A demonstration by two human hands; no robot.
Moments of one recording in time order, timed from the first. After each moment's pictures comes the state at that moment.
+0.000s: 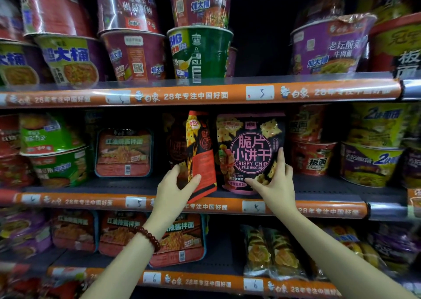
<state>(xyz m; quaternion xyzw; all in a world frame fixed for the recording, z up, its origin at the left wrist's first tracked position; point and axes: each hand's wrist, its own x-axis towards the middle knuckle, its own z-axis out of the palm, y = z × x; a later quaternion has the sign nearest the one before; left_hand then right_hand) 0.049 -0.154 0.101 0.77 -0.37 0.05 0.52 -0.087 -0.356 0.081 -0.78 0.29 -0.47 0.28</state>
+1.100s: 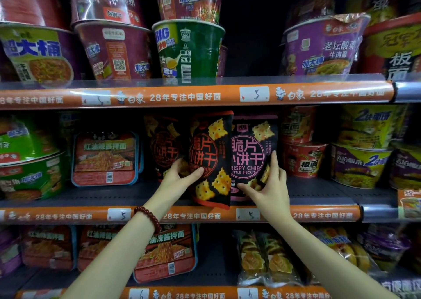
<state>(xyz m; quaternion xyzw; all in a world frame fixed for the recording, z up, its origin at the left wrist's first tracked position) 0.095 -0.209 0.112 0.68 -0.39 -0.14 0.60 -0.082 -0.355 0.079 -0.78 0.30 -0.48 0.26</state>
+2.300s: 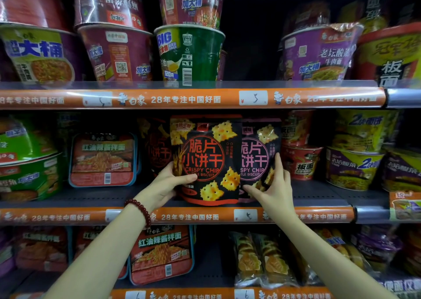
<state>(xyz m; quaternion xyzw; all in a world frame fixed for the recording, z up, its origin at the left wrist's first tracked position) 0.121 -0.209 0.114 0.57 -0.38 -0.31 0.66 -0.095 -0.363 0.086 -0.77 0.28 -0.48 0.30</state>
